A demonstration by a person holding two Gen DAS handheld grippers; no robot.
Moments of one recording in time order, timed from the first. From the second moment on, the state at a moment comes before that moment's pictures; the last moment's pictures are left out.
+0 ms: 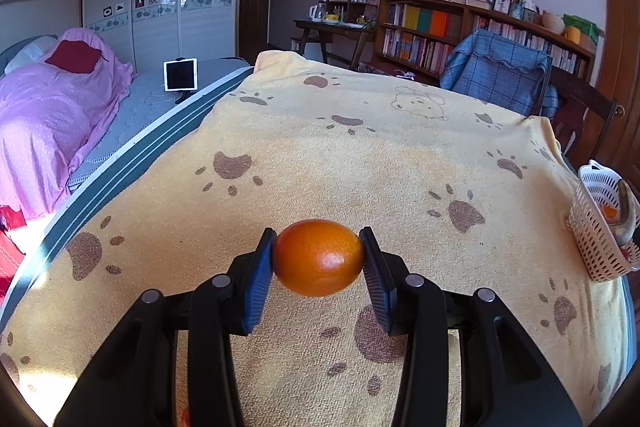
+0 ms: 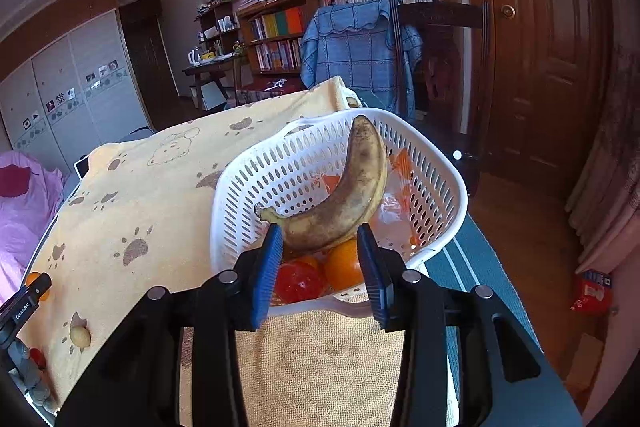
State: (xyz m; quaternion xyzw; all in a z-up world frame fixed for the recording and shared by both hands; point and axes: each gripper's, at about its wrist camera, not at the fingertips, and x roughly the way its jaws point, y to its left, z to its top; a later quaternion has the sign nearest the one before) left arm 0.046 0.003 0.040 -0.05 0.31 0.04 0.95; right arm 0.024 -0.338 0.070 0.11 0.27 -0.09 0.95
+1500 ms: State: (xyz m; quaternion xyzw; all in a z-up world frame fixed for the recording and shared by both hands) left arm 0.082 -0.209 0.085 -0.01 0.32 -0.26 0.91; right arm -0.012 -0.353 0.062 0.13 0.18 -0.20 0.96
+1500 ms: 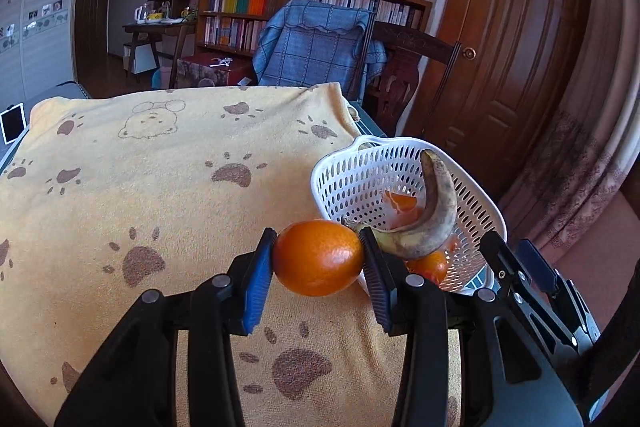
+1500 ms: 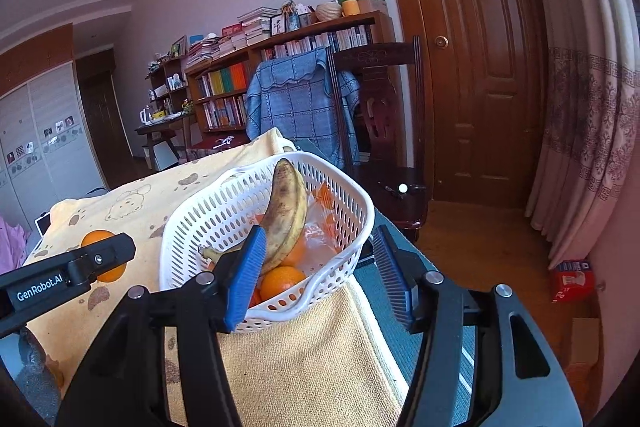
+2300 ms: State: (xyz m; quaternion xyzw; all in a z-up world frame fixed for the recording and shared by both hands) left arm 0.108 -0.226 0.075 -0.06 0.33 -0.31 0.89; right arm -0.012 -0.364 0.059 0.14 0.17 -0.21 0.95
